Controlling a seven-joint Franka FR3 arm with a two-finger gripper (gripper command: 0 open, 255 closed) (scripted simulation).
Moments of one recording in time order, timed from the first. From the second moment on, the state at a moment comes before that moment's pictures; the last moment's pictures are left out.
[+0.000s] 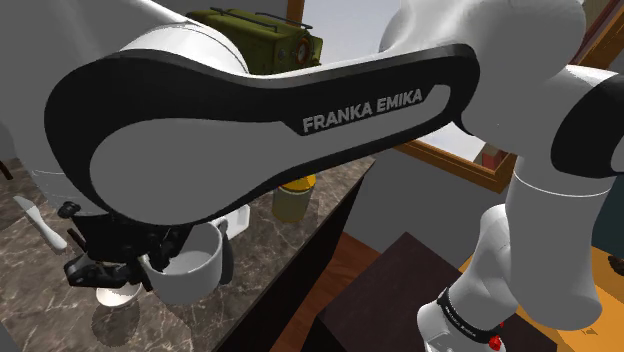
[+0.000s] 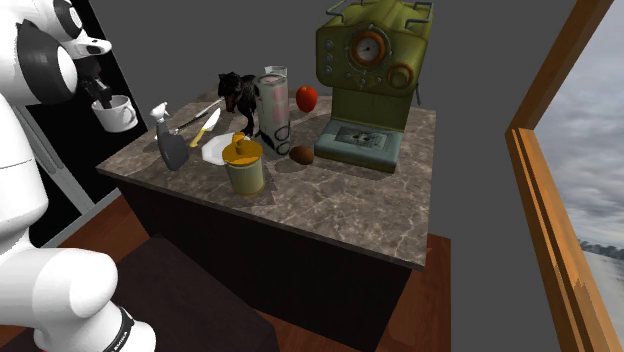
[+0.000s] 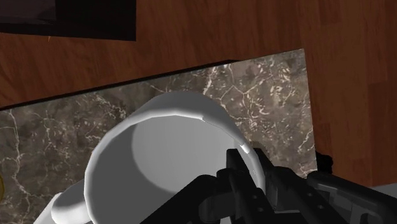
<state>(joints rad) 0.62 0.41 0.43 -1.46 -0.18 1.78 1.00</state>
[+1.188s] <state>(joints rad) 0.62 0.47 0.42 -1.62 -0.21 1.99 1.03</state>
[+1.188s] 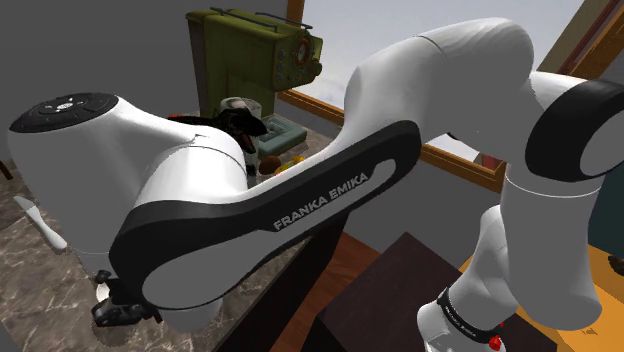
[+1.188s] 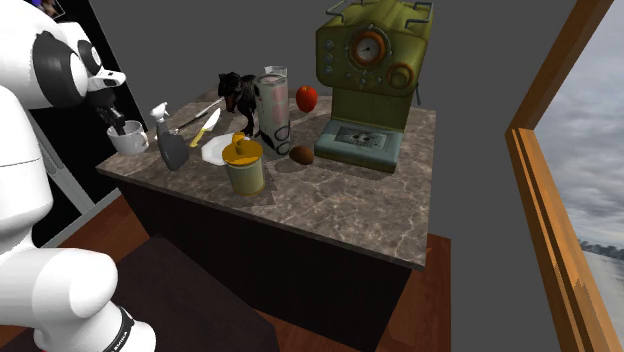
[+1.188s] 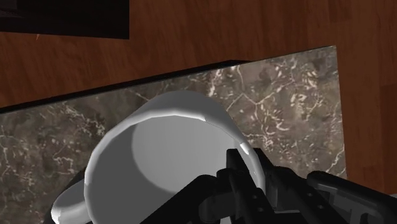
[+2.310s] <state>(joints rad) 0.64 0.57 0.39 -1.69 -0.26 2.16 1.06</state>
